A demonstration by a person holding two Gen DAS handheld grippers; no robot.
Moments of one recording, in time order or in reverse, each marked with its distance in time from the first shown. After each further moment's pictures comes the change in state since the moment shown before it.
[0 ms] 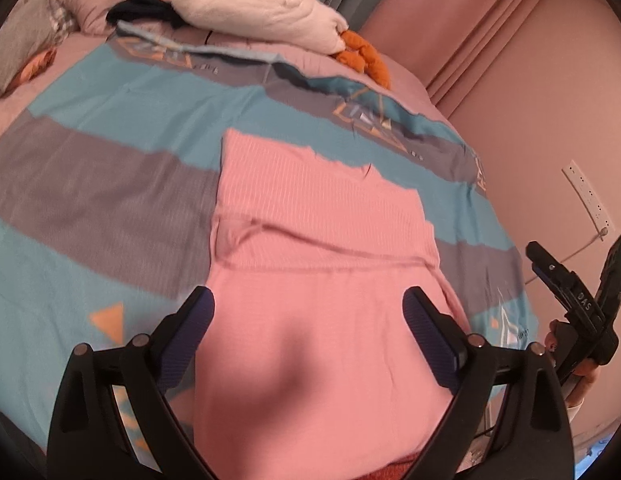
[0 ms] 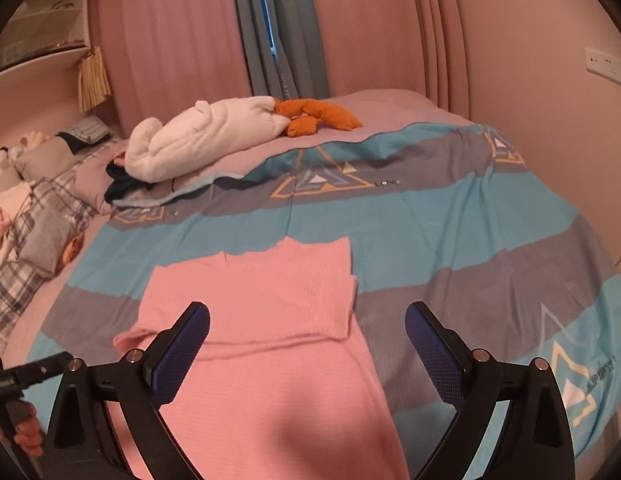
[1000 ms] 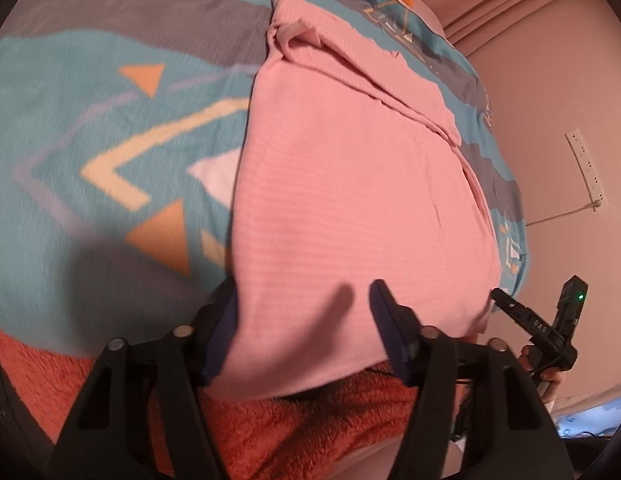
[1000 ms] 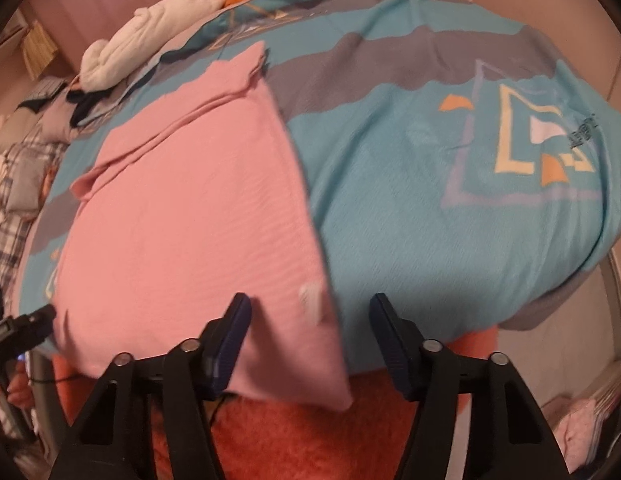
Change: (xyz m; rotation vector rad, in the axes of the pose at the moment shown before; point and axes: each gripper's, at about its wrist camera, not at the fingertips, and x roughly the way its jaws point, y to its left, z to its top) left arm 0.004 0.049 -0.121 -0.106 0.276 -0.073; right arm -0.030 -0.066 -0.158 0.173 0.439 -0.002
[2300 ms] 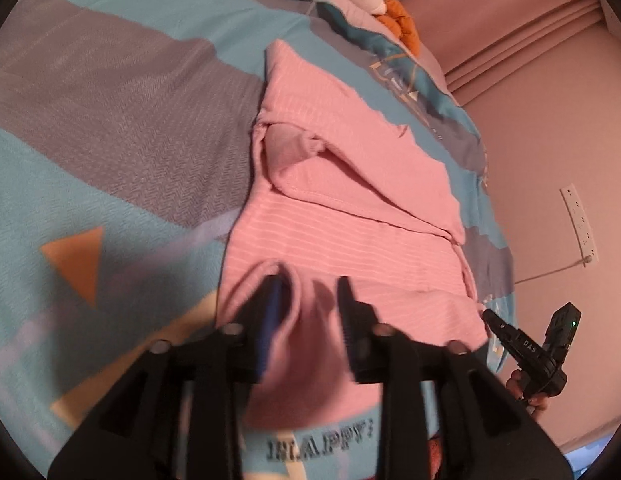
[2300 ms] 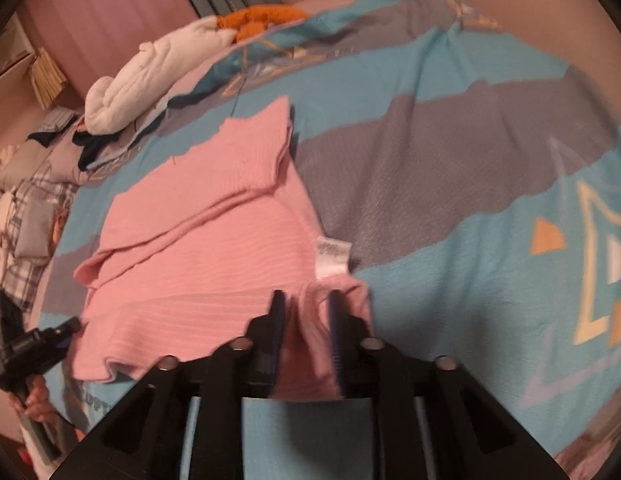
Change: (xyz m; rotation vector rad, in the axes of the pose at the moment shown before) left arm 0.010 0.003 0.098 -0.038 -0.160 -0.050; right arm 0.019 0.020 0.089 0.018 -0.158 0.040
